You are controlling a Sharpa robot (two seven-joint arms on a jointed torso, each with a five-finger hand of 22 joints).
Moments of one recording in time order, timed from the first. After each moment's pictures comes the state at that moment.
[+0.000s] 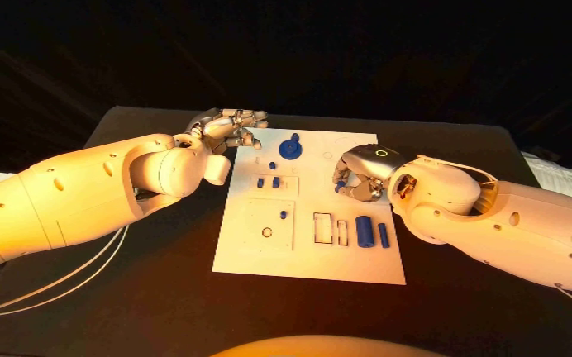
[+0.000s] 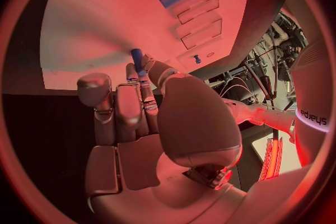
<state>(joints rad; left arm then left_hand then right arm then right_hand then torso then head) 1.22 -0.85 -0.02 1.49 0.05 -0.31 0.20 1.29 -0.11 0.40 0.02 0.05 1.04 0.17 0.13 0.08 1.12 0.10 0.24 0.11 1.24 0.02 0.82 0.61 0.16 1.26 0.11 0.39 0.83 1.14 -0.81 -0.03 1.64 -1.76 -0.20 -0.28 1.38 -0.06 0.44 -0.05 0.05 1.15 0.12 0.13 0.10 1.15 0.07 0.23 0.07 1.46 -0.02 1.19 1.10 0.15 1.32 0.08 1.14 0.86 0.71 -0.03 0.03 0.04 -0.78</state>
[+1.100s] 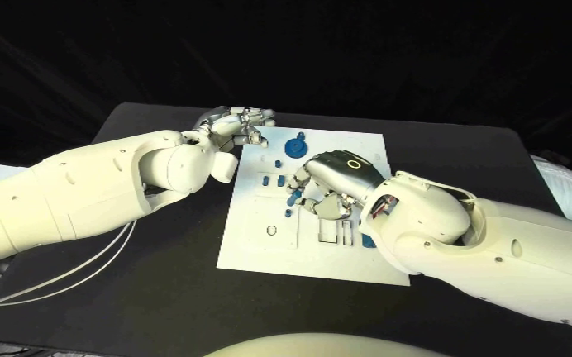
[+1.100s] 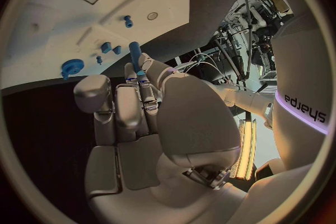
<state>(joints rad) 1.22 -0.84 -0.02 1.49 0.05 -0.30 0.20 1.29 -0.11 0.40 0.02 0.05 1.04 0.17 0.13 0.08 1.12 0.10 0.24 0.11 1.24 0.02 0.82 0.61 0.16 1.26 0.11 0.39 0.82 1.11 -0.75 -0.02 1.85 -1.74 -0.33 -0.26 1.39 -0.06 0.47 -0.07 0.05 1.14 0.13 0.14 0.10 1.16 0.08 0.22 0.07 1.47 -0.03 1.20 1.11 0.13 1.33 0.07 1.16 0.89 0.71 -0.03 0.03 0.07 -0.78</state>
